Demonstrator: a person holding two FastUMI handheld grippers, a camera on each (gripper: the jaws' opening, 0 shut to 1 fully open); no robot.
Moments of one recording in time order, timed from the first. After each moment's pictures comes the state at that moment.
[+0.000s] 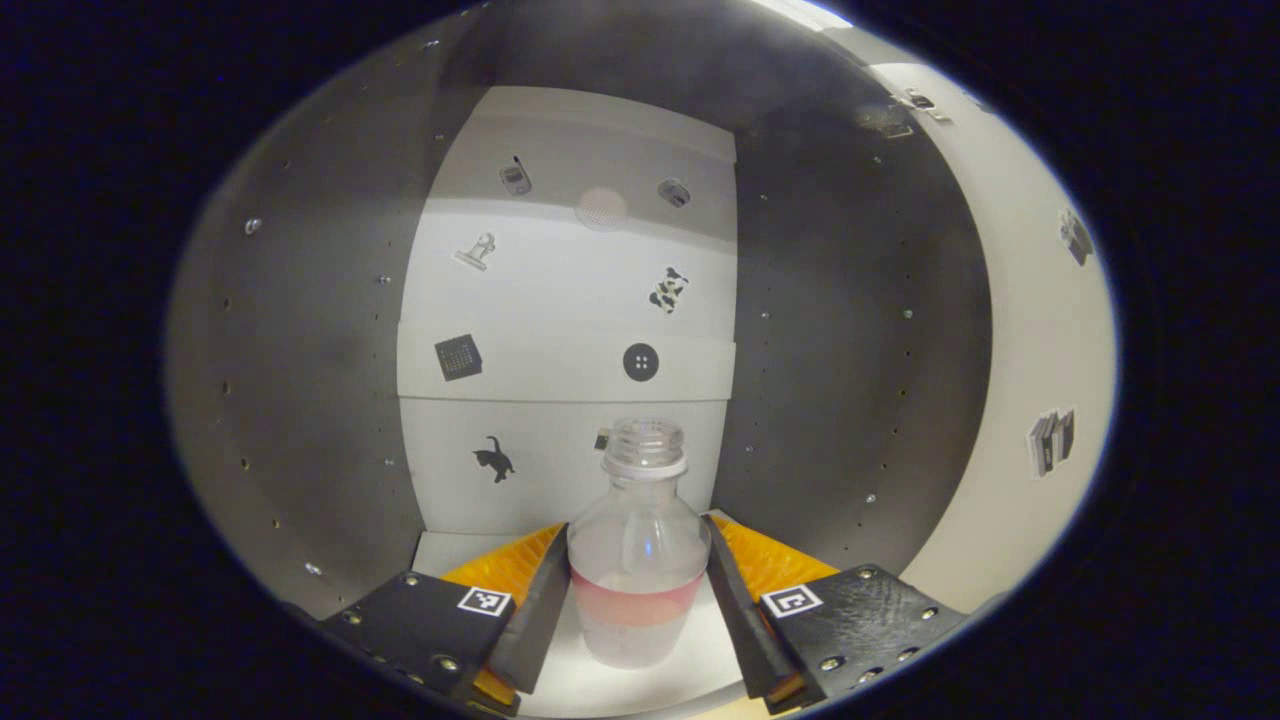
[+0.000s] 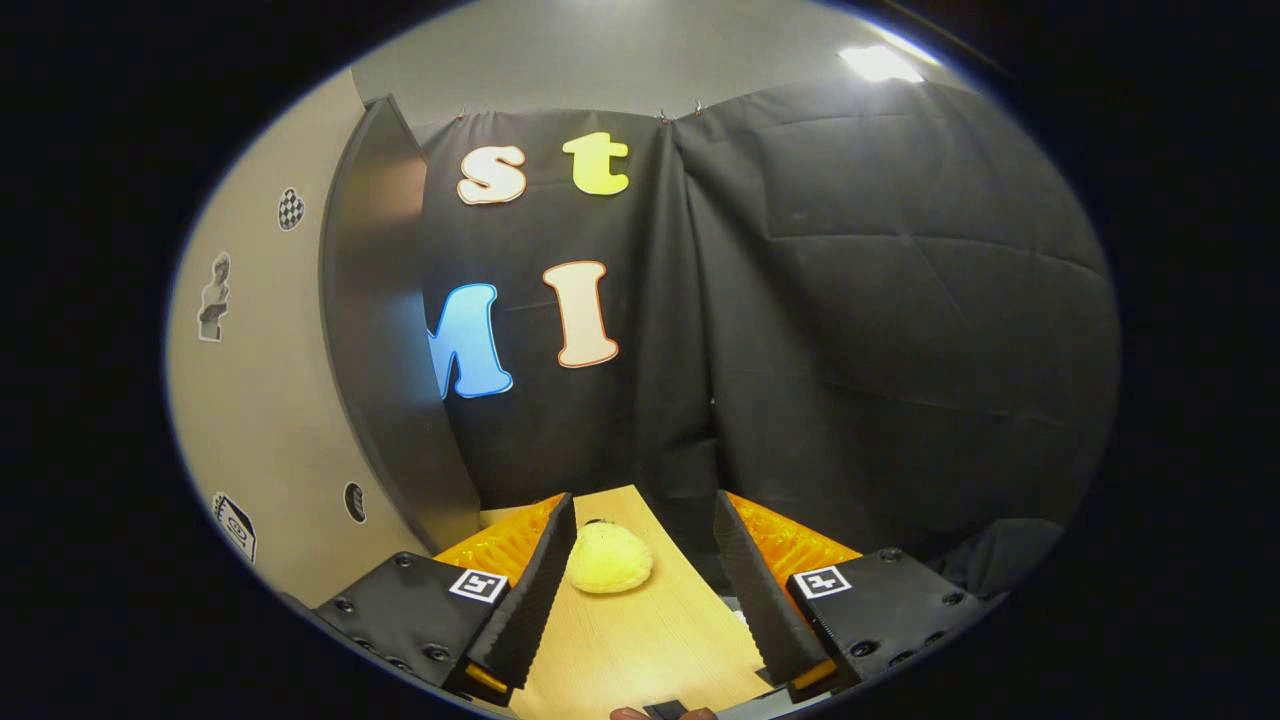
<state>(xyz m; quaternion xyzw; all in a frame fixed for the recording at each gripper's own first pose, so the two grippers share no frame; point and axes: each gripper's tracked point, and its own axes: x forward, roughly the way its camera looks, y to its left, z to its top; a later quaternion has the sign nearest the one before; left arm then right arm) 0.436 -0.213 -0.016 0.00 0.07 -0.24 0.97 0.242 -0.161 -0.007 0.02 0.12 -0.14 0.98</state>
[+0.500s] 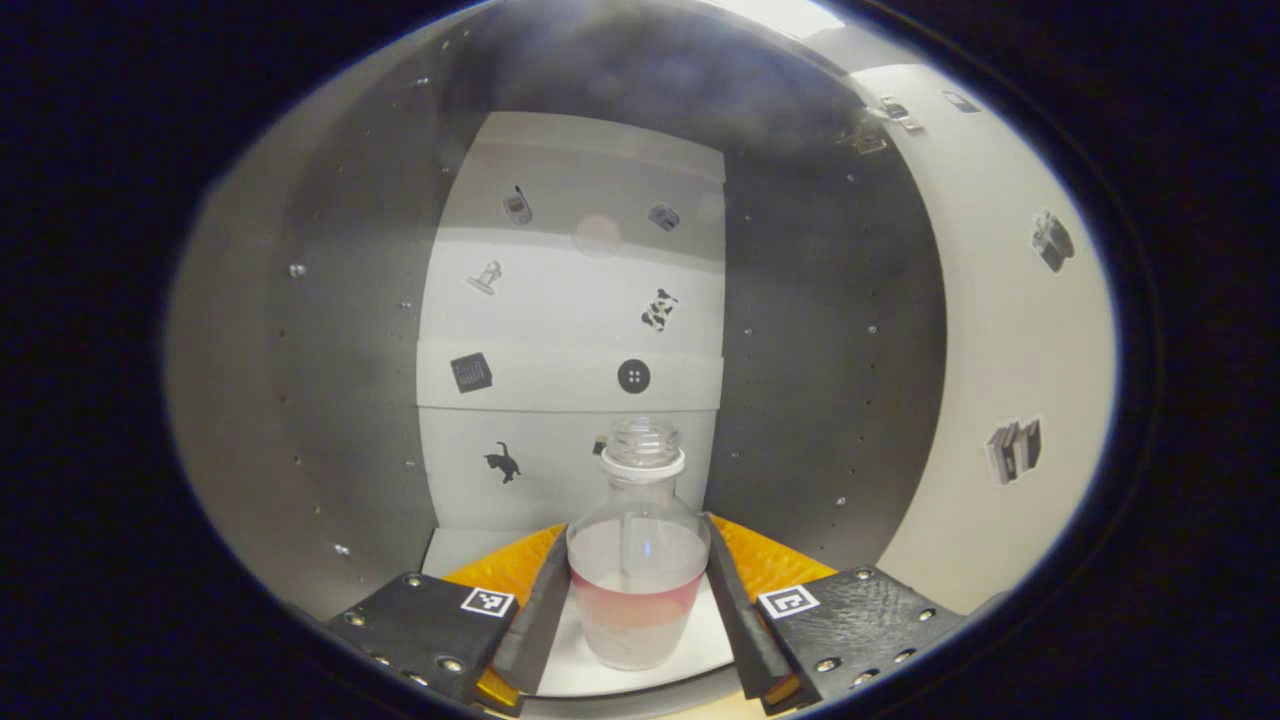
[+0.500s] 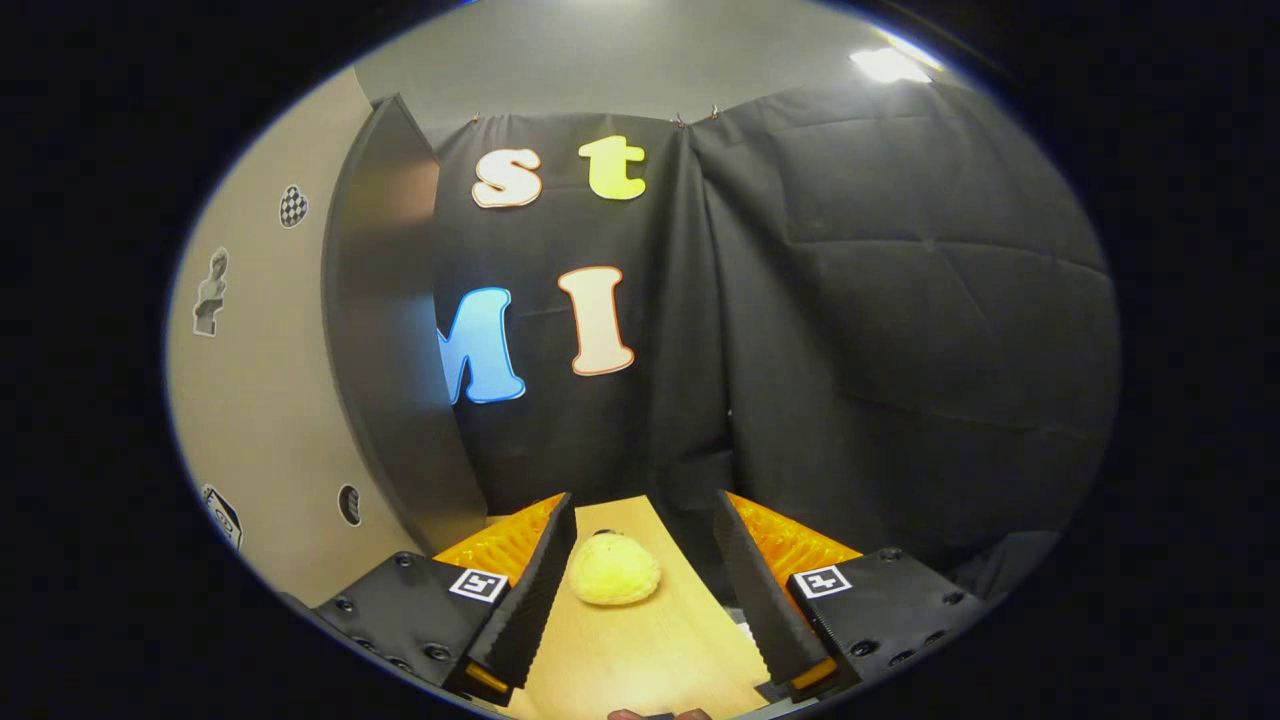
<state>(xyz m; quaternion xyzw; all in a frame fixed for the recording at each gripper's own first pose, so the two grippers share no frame) 0.393 -0.206 0.004 0.01 0.05 -0.22 0.98 0.266 -0.174 0.000 0.01 0.09 -0.12 0.99</state>
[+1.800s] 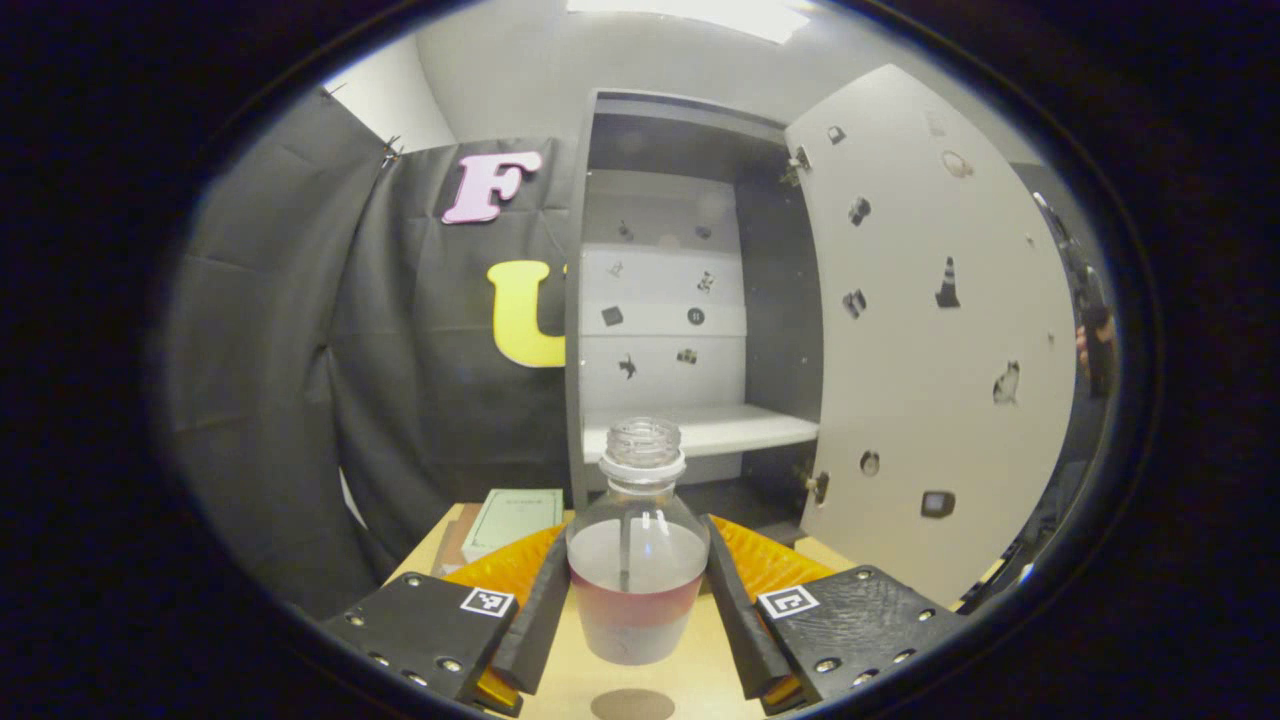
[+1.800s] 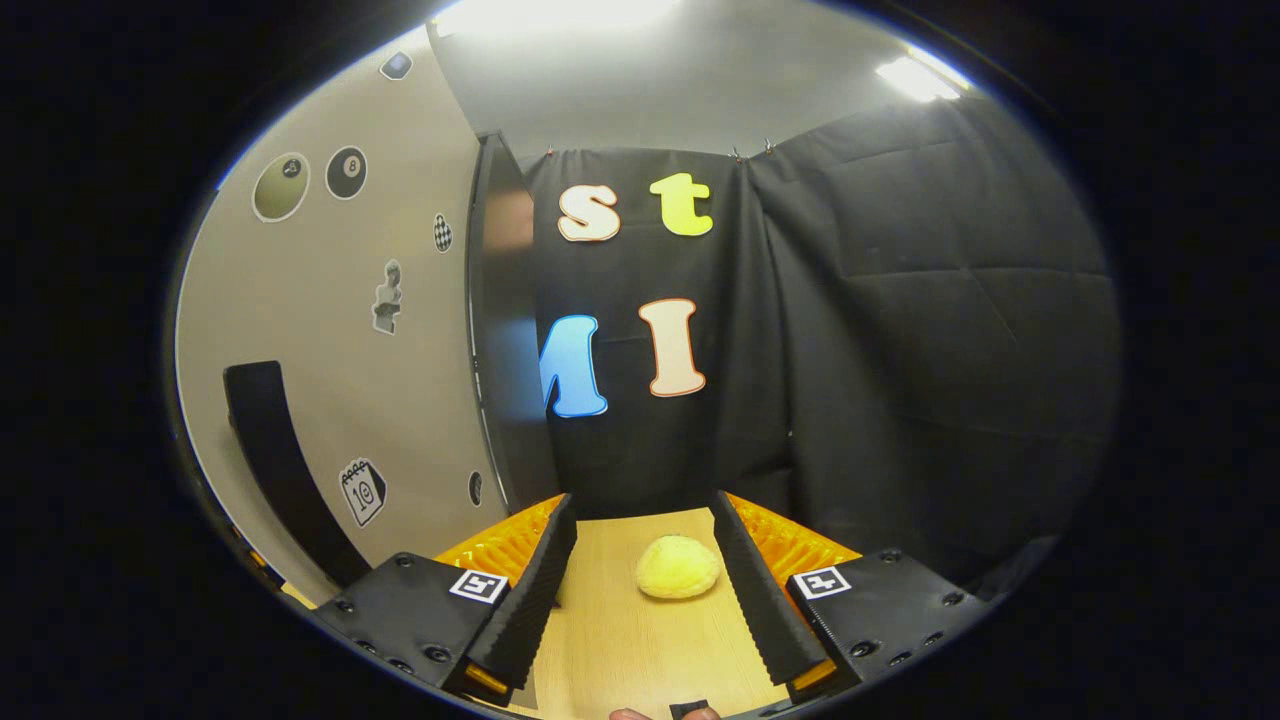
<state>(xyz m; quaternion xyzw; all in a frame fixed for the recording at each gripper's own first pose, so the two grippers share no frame) 0.078 -0.027 -0.133 0.04 0.04 -0.12 0.99 0.179 -0.085 0.005 0.01 0.07 -0.02 1.00</state>
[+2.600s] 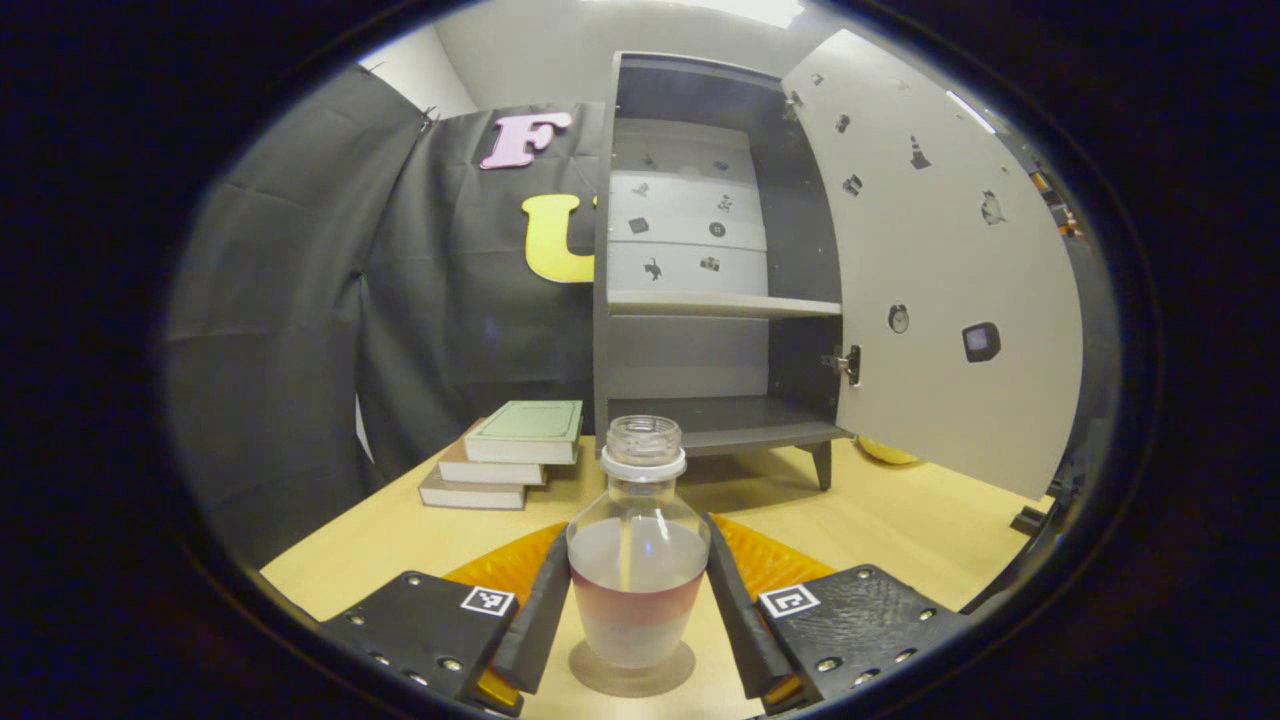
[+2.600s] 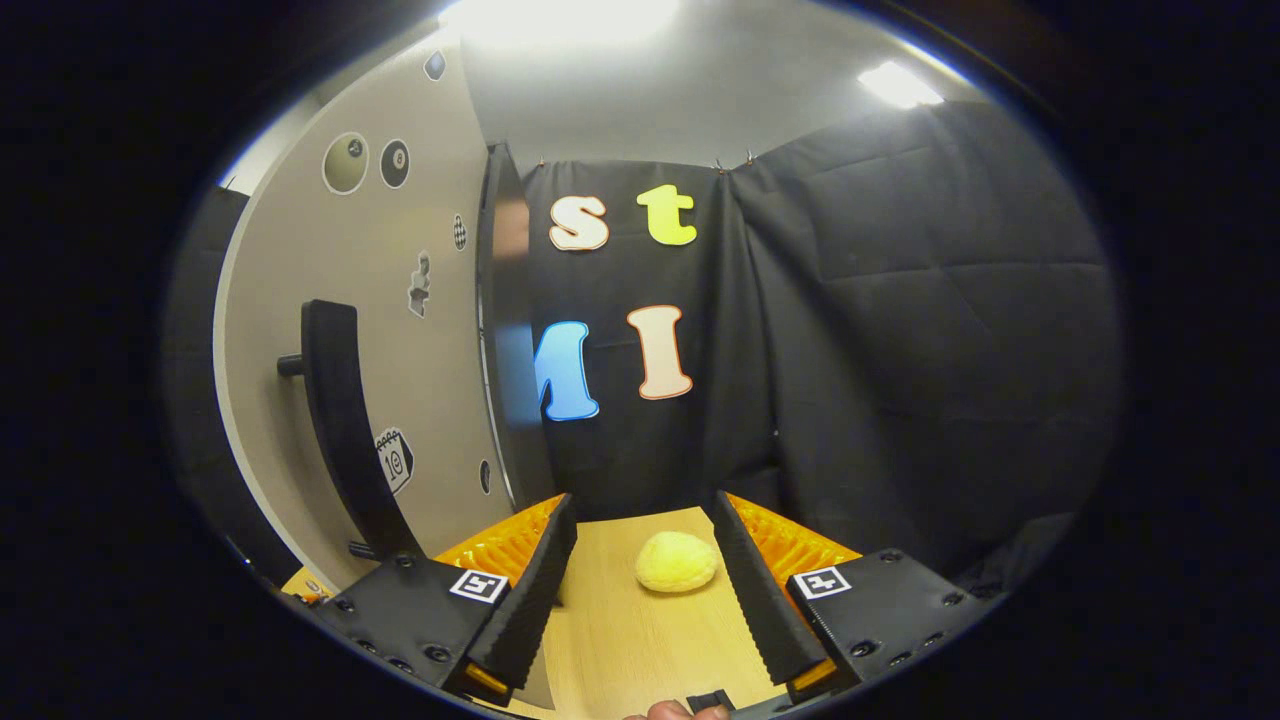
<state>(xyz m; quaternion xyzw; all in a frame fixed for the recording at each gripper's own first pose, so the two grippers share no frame) 0.070 -0.021 -0.317 0.04 0.08 -0.08 0.99 0.151 -0.073 -0.014 0.02 0.04 -0.06 1.00</state>
